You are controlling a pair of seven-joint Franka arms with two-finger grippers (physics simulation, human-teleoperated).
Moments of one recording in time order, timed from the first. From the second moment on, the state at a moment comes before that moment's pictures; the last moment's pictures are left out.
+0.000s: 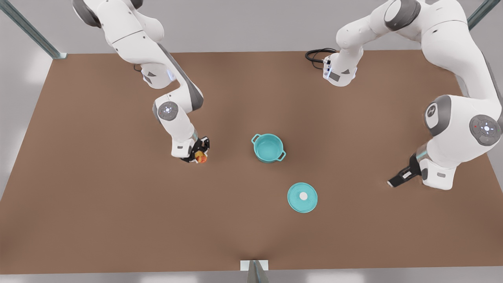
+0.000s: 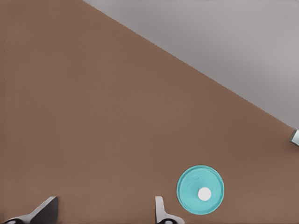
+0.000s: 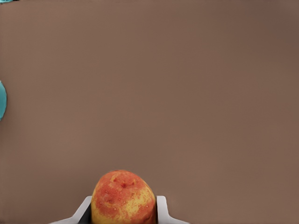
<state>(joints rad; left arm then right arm) 0.34 0.49 -0.48 -1.21 0.24 1.67 -0.67 0.25 0.27 0.26 -2.09 -0.01 2.57 -0.15</state>
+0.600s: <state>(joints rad) -0.08 0.19 0.00 -1.64 -0.02 1.77 -0.25 0.57 0.60 0.26 -1.62 -0.01 2.56 -0.02</state>
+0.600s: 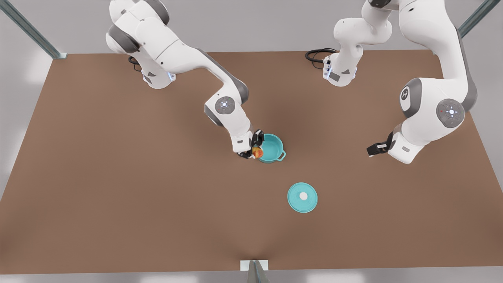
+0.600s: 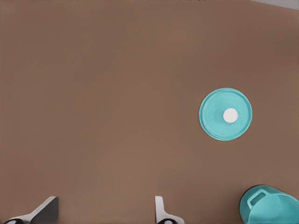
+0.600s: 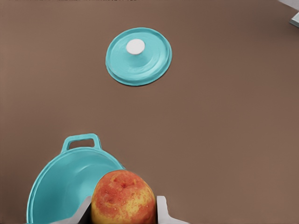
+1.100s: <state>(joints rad) -0.07 0.20 -0.01 -1.63 -0.01 1.77 -0.12 0.67 0.76 0.25 -1.58 -0.04 2.57 0.11</state>
